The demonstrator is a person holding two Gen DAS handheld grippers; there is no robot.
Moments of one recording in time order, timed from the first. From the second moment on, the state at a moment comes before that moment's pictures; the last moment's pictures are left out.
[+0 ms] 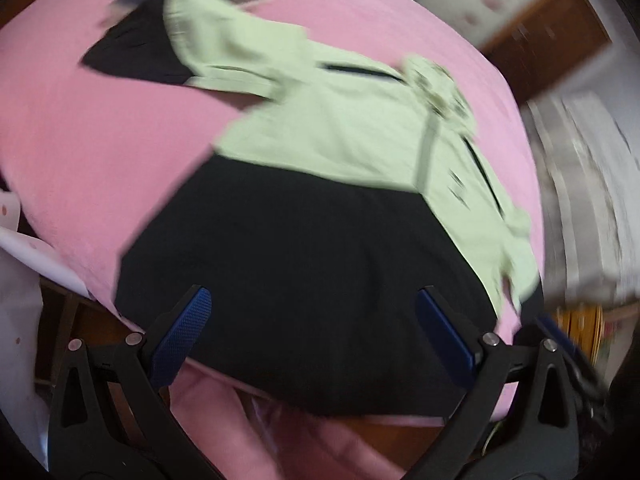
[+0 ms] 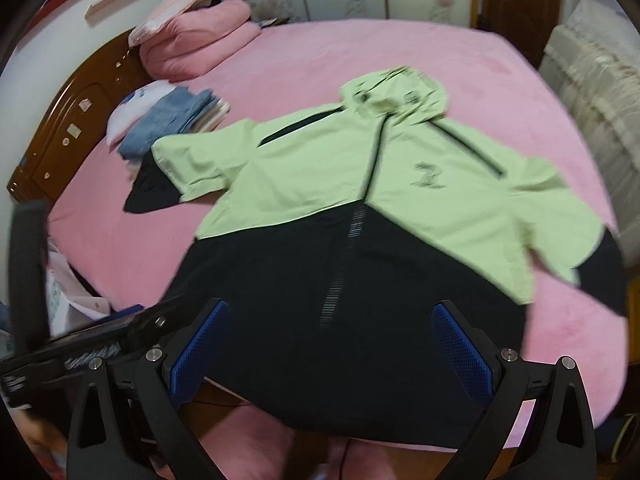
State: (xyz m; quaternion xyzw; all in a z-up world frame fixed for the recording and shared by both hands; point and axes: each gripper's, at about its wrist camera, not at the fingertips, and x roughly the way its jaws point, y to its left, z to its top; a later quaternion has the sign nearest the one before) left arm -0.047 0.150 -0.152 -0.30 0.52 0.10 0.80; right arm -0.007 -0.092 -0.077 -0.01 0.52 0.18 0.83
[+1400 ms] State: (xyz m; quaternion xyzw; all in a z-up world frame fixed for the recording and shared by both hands) left arm 0.113 0.627 -0.277 -0.43 0.24 0.28 0.82; right arm 0.184 0.206 -0.310 0.13 0.61 0.08 0.77
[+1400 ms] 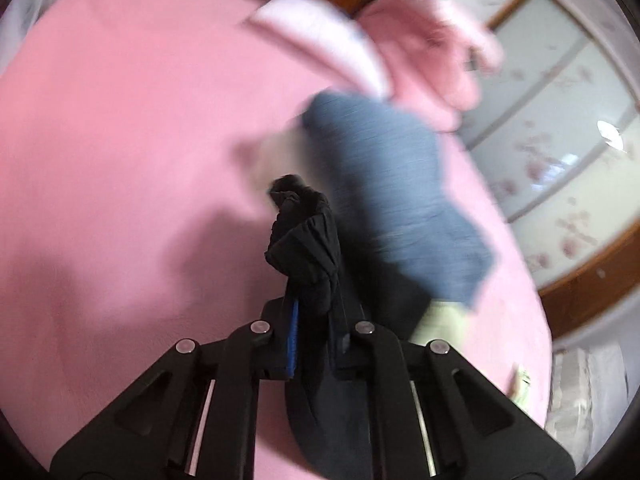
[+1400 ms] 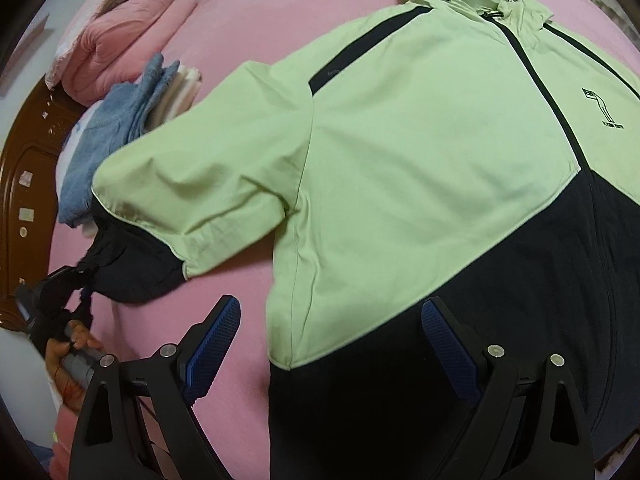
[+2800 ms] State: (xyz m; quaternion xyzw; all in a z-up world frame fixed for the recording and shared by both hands) left arm 0.286 0.145 -0.278 -0.14 0.56 -0.01 0.81; right arm 0.267 -0.099 -0.316 0.22 0.58 0.14 0.77
